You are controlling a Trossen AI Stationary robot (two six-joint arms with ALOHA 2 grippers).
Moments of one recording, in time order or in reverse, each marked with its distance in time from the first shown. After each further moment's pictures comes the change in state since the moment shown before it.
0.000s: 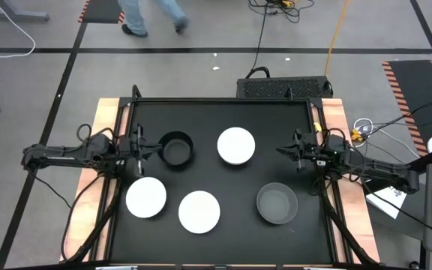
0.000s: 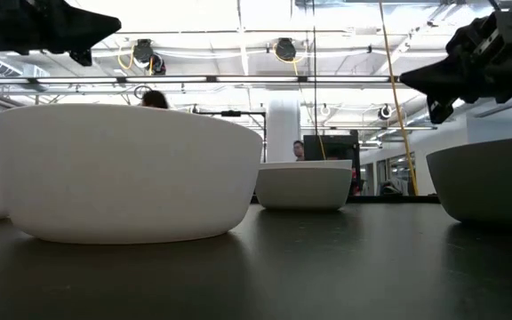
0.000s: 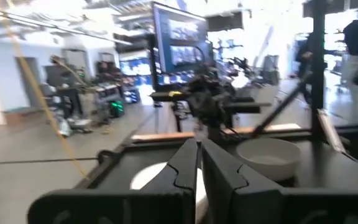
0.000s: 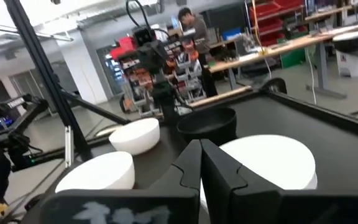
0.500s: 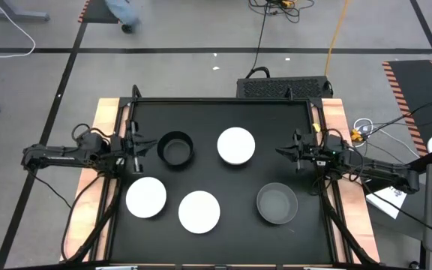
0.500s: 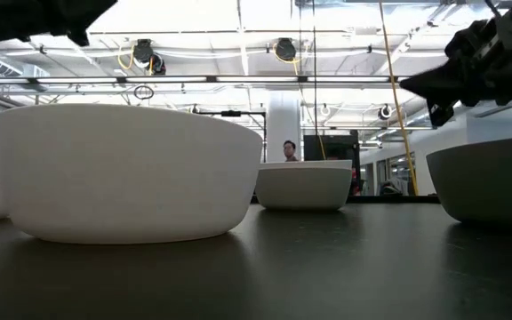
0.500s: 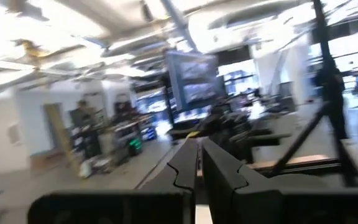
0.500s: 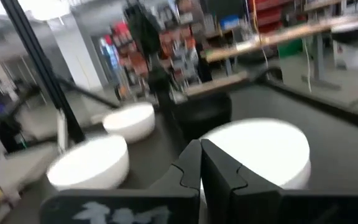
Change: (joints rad) left arm 0.000 0.000 0.000 0.171 0.014 0.110; right arm 0.000 0.001 0.000 -0.063 -0.003 -0.037
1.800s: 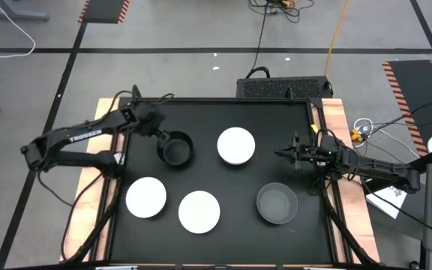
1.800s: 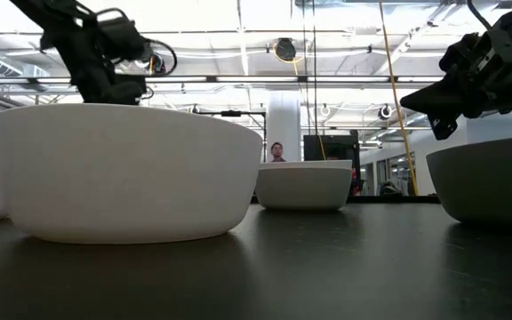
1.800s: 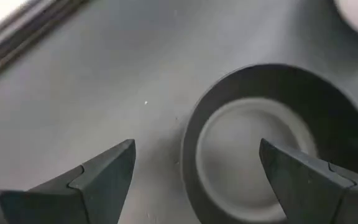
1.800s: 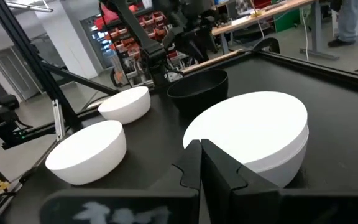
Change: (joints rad) left arm 0.596 0.831 0.523 -1.046 0.067 -0.424; right arm 0.000 0.027 0.000 -0.071 0.001 0.048
